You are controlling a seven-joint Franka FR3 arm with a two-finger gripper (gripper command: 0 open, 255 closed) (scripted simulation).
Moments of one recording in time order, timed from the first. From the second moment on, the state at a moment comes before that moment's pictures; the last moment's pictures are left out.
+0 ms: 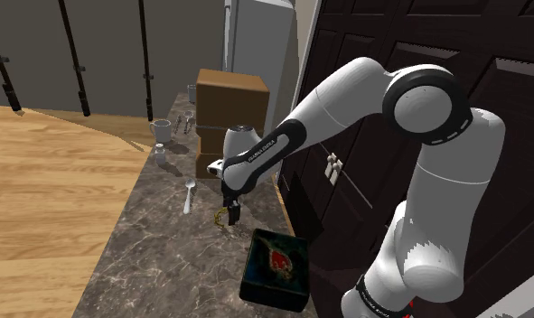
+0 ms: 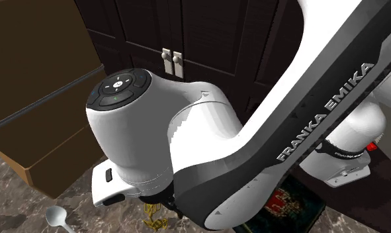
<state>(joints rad) 0.31 0.21 -0.09 -2.34 0.11 2.54 -0.96</state>
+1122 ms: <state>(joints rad) 0.31 0.16 -0.09 -2.33 0.10 2.49 -0.94</state>
